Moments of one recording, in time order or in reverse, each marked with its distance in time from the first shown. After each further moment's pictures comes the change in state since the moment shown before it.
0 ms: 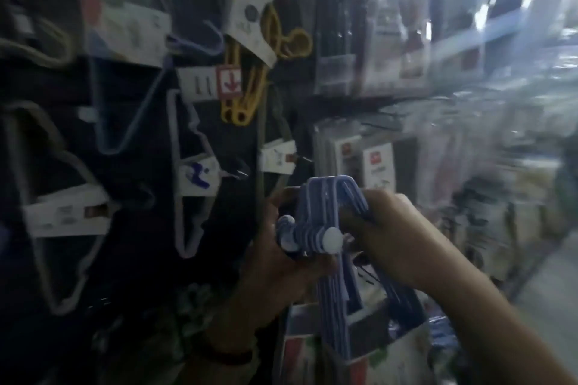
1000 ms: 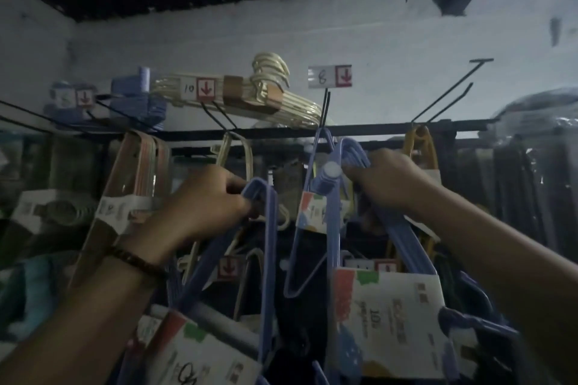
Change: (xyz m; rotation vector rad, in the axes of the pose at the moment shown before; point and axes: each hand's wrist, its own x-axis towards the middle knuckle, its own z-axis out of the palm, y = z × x) left_hand 0.001 0.344 -0.123 1.291 0.787 -0.081; right_hand 0.165 -0.261 -0.077 0.010 0.048 -0.577
